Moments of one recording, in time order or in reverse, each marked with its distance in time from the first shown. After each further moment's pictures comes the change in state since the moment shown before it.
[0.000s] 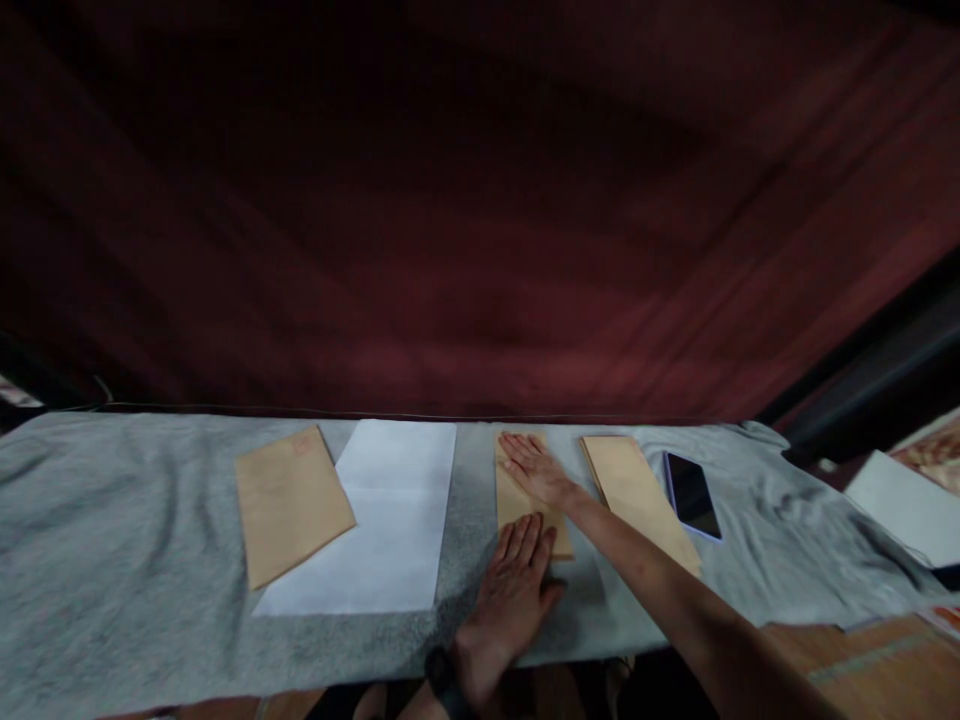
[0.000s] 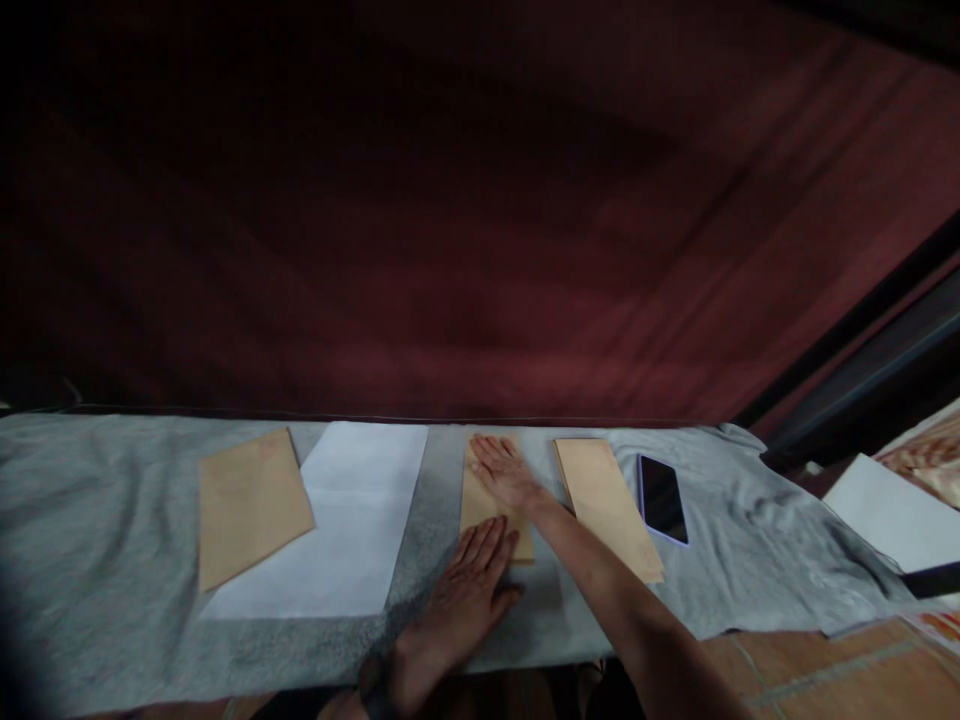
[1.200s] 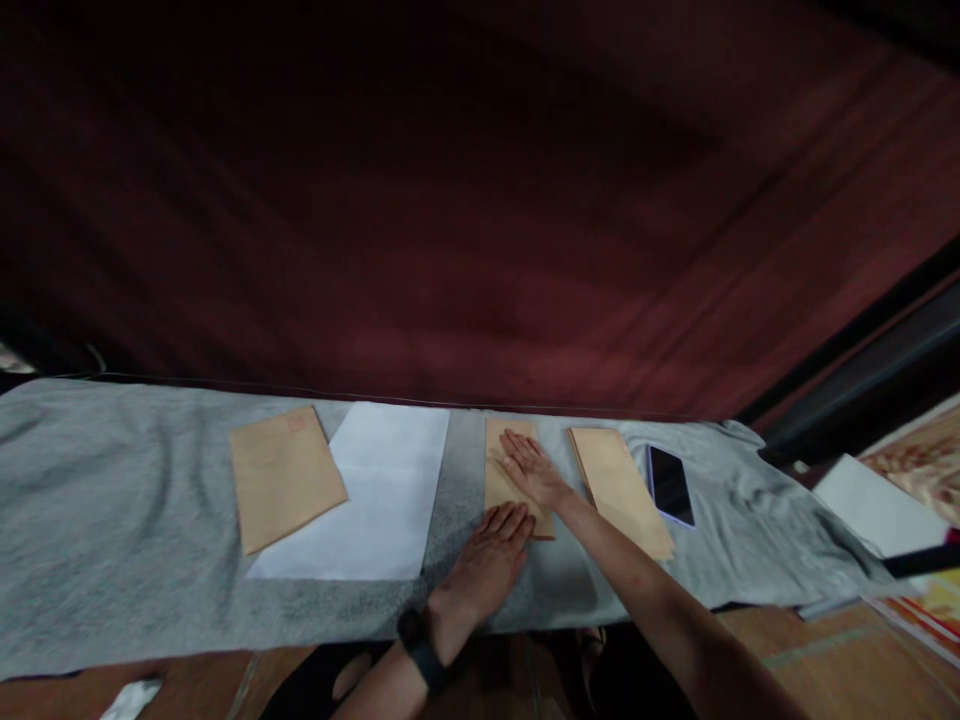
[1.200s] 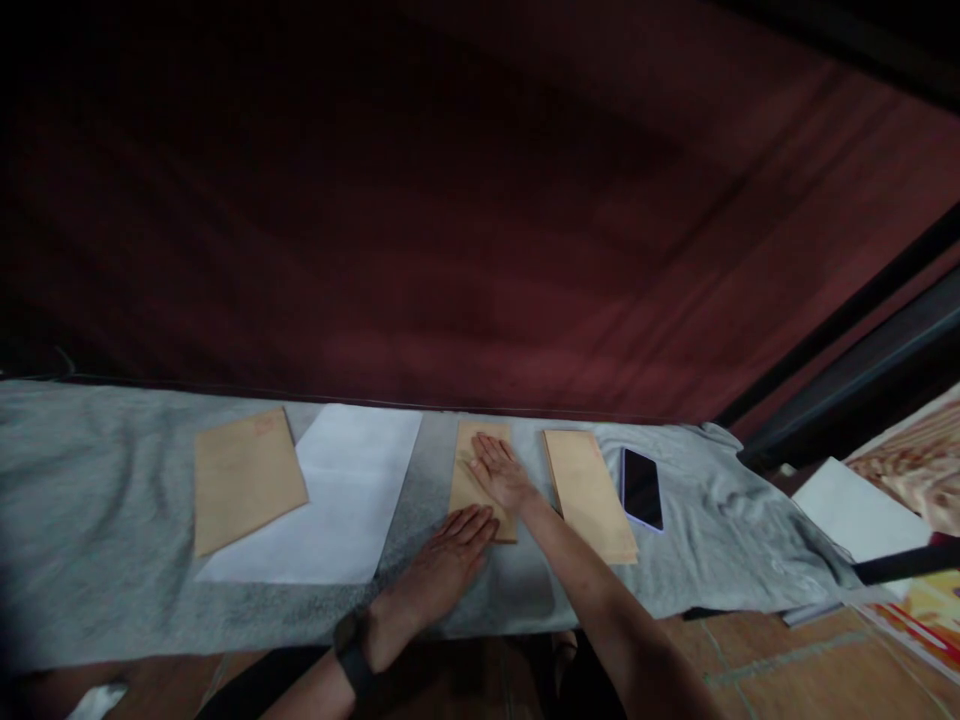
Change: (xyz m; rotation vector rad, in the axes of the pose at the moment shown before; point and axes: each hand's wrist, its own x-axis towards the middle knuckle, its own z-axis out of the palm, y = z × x) left_hand 0.000 0.001 -0.027 -0.047 -0.033 0.021; right_hand -0.035 -0.004 0.005 -0.014 0.023 0.054
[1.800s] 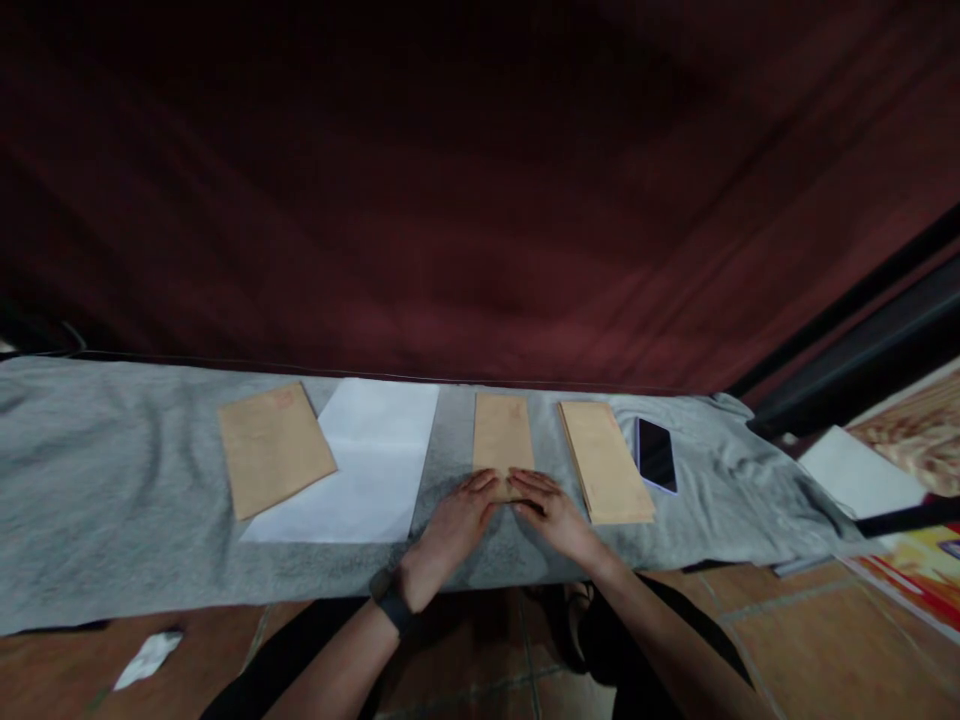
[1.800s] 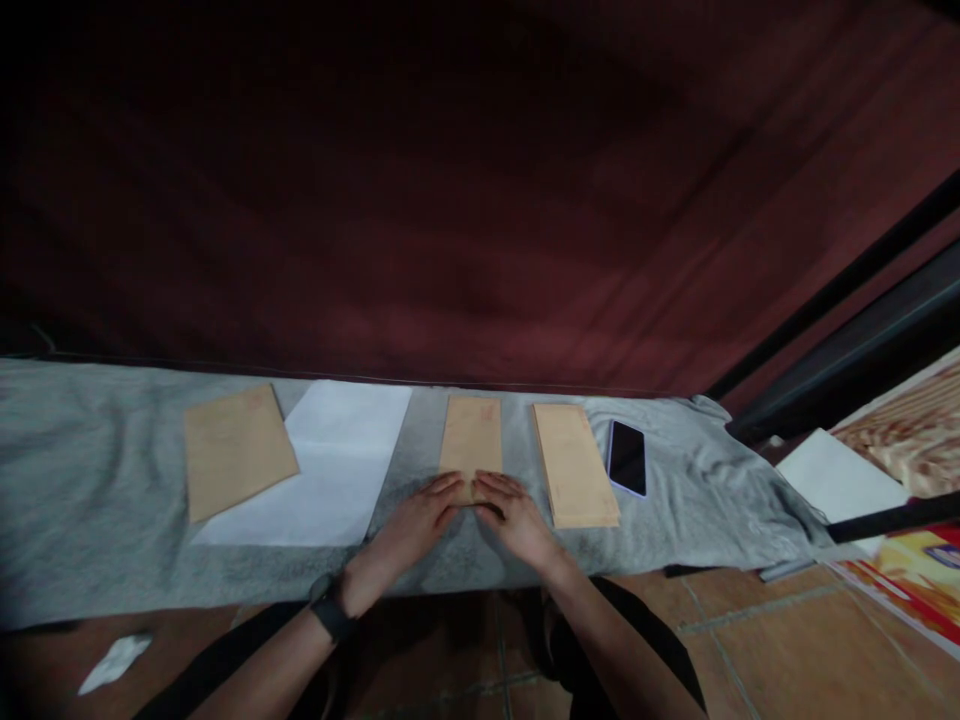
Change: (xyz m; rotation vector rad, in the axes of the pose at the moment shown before) left_hand -0.003 -0.018 0.000 -0.105 0.166 -0.094; right_hand -0.124 -0.023 -0.007 0.328 0.165 -0.097
